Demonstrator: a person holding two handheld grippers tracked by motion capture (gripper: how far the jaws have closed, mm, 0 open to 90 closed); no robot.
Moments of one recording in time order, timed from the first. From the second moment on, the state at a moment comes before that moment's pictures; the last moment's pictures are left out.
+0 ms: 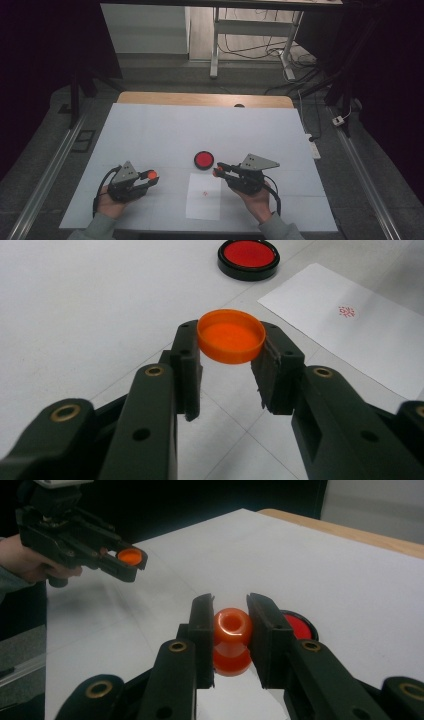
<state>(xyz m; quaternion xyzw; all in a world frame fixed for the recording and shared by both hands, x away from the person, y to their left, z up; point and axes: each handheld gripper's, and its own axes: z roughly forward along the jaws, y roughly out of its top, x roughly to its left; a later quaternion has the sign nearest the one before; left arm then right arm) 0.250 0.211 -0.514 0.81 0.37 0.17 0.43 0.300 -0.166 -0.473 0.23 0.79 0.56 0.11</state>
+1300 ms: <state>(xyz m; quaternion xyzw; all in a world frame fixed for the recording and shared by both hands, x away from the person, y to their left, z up) 0.250 0.190 -0.505 0.82 0.33 0.17 0.44 0.298 -0.164 -0.469 0.23 0.79 0.56 0.11</state>
